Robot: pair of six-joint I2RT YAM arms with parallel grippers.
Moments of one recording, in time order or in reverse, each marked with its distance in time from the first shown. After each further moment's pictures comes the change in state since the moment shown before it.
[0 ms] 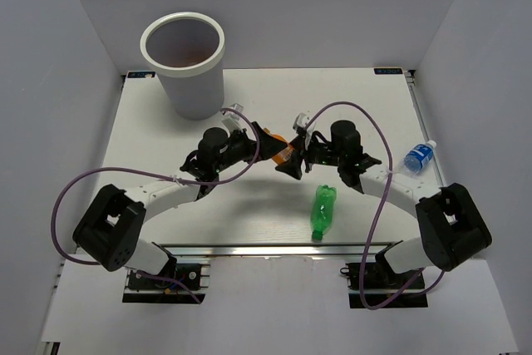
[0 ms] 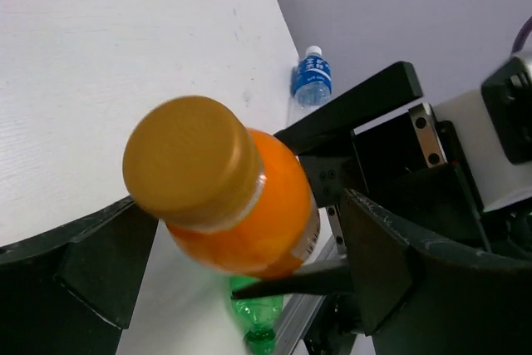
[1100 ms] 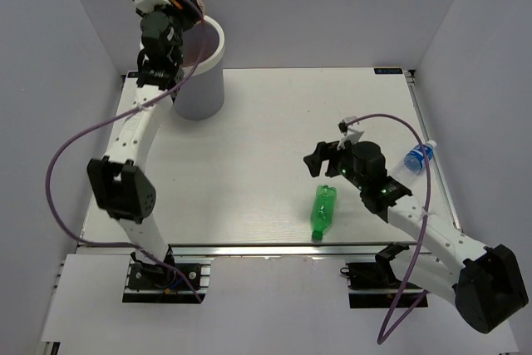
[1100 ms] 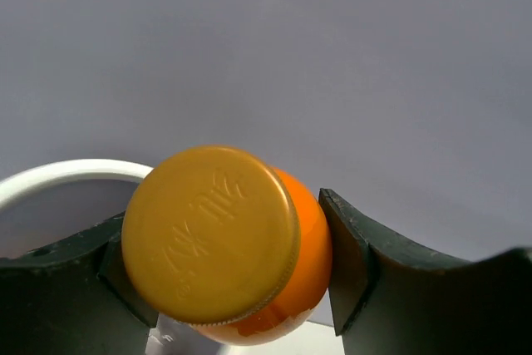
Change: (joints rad) left arm 0.410 0.284 1.036 -0.305 -0.530 0.435; right arm 0.013 -0.417 -0.186 -0.185 0.690 0.465
